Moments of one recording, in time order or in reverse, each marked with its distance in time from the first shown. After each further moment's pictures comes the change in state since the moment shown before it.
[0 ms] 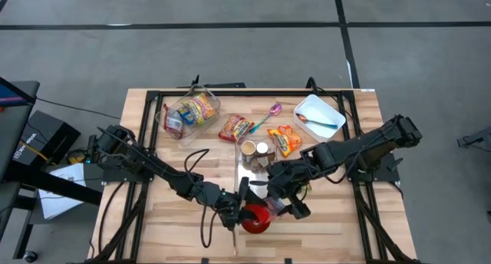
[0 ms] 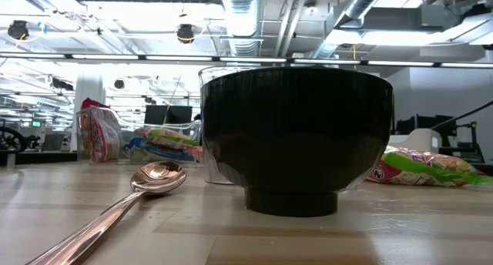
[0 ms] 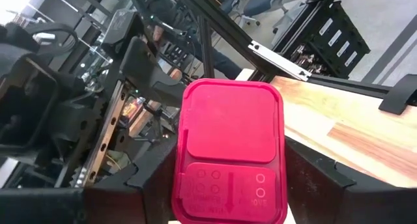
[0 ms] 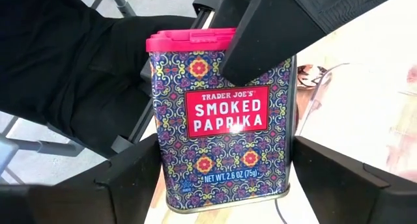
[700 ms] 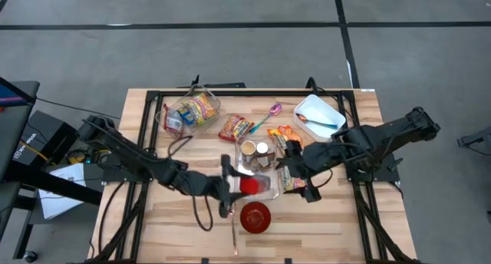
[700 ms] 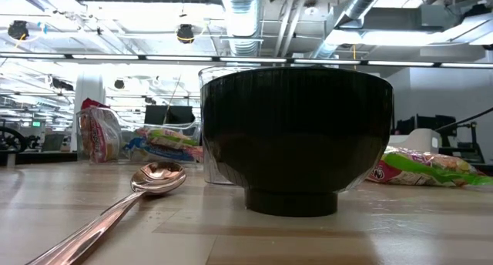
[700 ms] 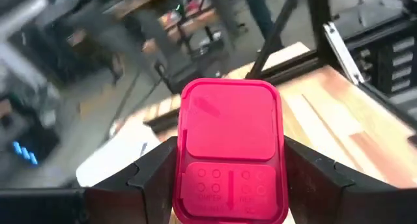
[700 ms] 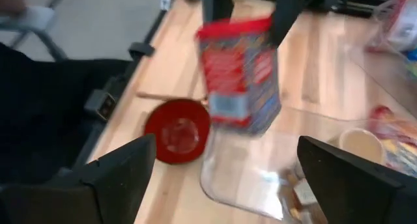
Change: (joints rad) left arm 0.004 -0.253 0.000 -0.372 -0.291 -0.500; right arm 0.036 -0.228 0.002 -0.077 0.312 0.024
